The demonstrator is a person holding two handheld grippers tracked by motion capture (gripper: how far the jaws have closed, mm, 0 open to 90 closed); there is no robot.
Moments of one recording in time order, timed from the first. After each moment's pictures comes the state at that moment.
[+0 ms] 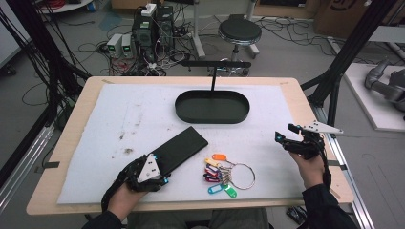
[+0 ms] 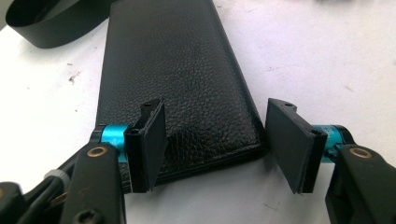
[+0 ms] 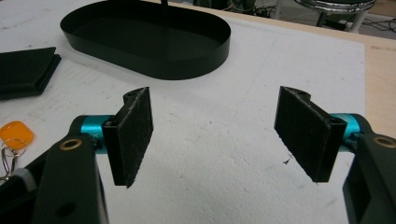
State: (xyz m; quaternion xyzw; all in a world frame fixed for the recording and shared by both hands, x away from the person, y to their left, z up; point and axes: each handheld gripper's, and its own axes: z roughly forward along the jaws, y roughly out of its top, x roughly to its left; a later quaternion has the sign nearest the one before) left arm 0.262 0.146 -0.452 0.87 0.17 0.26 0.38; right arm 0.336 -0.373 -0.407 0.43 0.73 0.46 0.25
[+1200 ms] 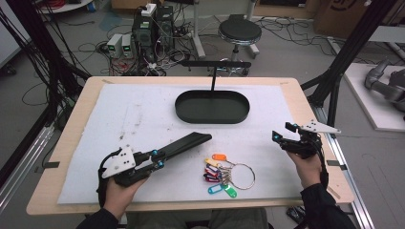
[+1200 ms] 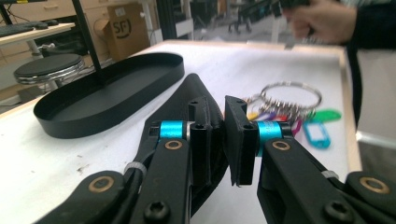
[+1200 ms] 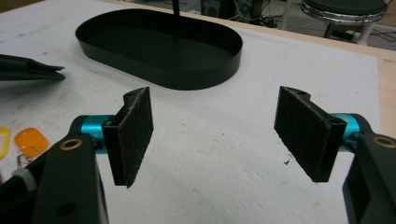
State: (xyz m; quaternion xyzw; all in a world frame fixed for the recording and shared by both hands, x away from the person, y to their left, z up) left arm 0.260 0.177 -0.418 0.75 0.18 0.20 0.61; right arm 0.337 -0.363 -0.405 0.41 0.73 0.48 0.25
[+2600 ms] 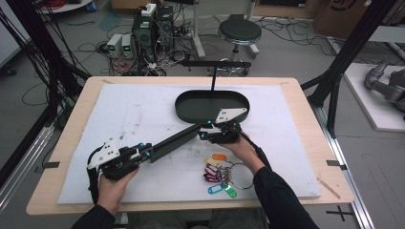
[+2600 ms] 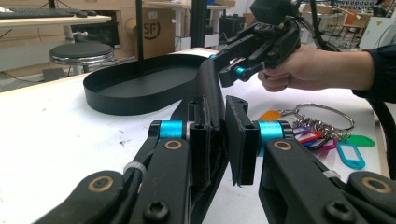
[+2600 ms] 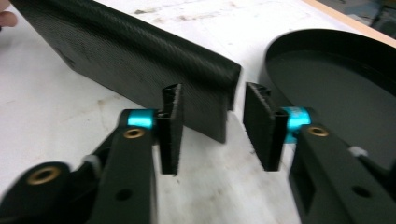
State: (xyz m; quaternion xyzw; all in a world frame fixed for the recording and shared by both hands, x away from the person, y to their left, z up) left arm 0.275 0.209 -0.429 0.71 0.26 0.20 0.63; right arm 0.405 -0.153 -0.419 0.16 0.85 0.49 0.11
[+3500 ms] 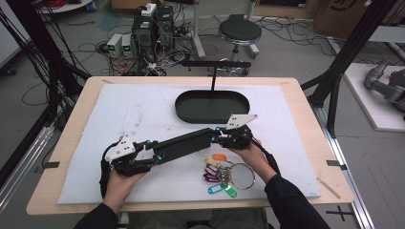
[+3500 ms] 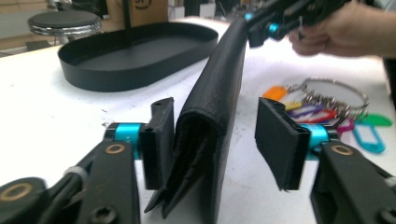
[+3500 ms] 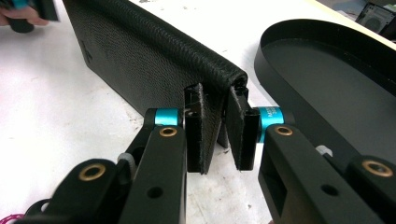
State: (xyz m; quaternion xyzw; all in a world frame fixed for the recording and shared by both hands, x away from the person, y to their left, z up) left arm 0.298 0.185 -0.442 0.75 0.26 0.17 0.58; right arm 0.376 -0.182 -0.409 0.17 0.86 0.47 0.13
